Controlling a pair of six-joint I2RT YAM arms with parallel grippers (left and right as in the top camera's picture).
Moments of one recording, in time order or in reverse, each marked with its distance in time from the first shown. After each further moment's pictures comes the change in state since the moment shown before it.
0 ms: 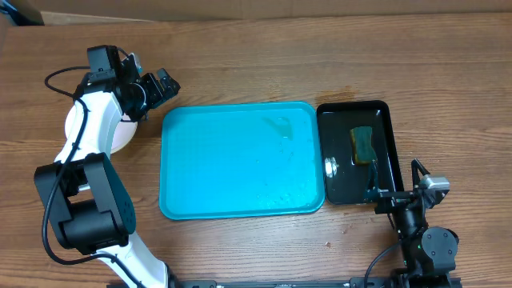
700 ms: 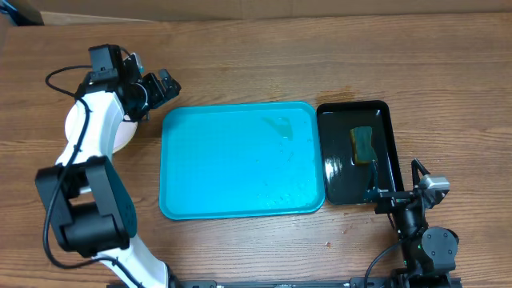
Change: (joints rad) left arm -0.021 -0.023 0.000 -0.023 -0.040 0.000; right arm 0.000 0.000 0.000 0.001 0.000 -0.003
